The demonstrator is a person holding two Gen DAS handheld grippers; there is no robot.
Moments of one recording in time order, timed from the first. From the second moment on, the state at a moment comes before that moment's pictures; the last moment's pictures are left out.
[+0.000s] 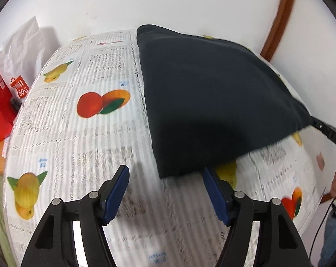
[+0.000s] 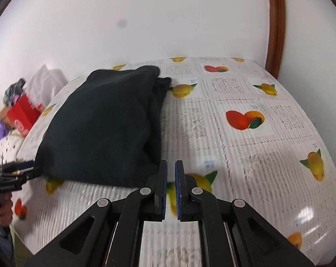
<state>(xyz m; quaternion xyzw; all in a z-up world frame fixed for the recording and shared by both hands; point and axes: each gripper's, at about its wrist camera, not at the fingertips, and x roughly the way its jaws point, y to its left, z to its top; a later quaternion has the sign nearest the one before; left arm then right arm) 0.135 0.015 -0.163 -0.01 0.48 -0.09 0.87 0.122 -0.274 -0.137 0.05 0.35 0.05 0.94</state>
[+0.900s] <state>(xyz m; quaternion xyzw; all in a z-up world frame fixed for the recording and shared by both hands) 0.183 0.002 -0.160 -0.01 0.47 -0.09 0.88 0.194 -0.256 -0.167 0.08 0.38 0.08 0.92</state>
